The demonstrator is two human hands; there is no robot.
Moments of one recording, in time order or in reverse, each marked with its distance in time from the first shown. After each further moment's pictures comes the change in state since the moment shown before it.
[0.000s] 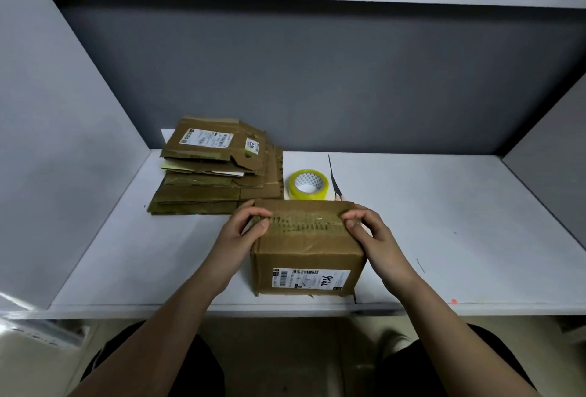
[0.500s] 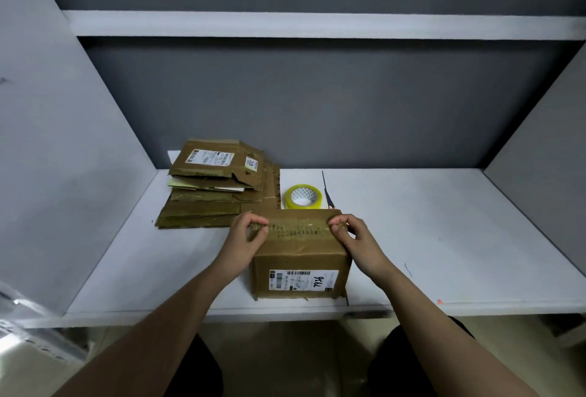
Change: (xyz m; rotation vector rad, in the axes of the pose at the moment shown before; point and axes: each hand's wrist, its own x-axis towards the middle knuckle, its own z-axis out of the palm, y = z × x) left_hand -0.004 0.010 0.002 0.303 0.008 0.102; right_hand -0.005 -0.014 0.002 -0.122 -0.018 0.008
